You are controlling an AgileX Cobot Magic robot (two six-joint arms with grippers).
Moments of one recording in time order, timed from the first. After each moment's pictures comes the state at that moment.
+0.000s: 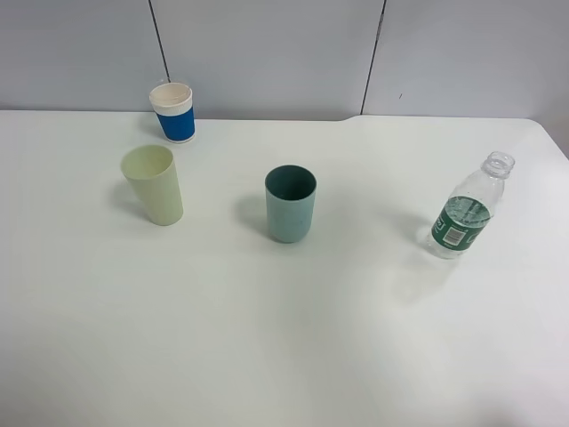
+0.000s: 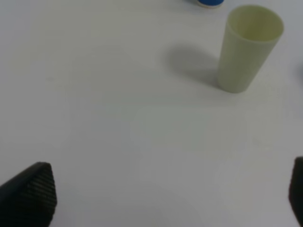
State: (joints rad) left arm -0.01 -0.01 -0.51 -0.01 1.05 -0.04; right arm 0.26 0.66 -0.94 -0.69 0.67 0.35
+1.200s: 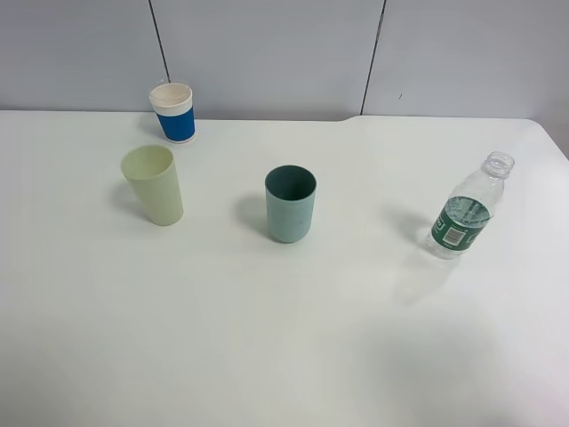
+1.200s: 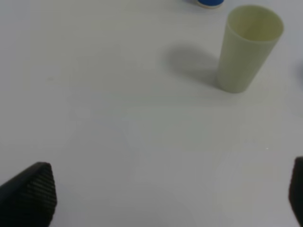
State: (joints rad) left arm -0.01 -0.01 -0.51 -0.01 1.05 -0.04; right arm 0.26 0.00 -0.66 -0.26 1.10 0.09
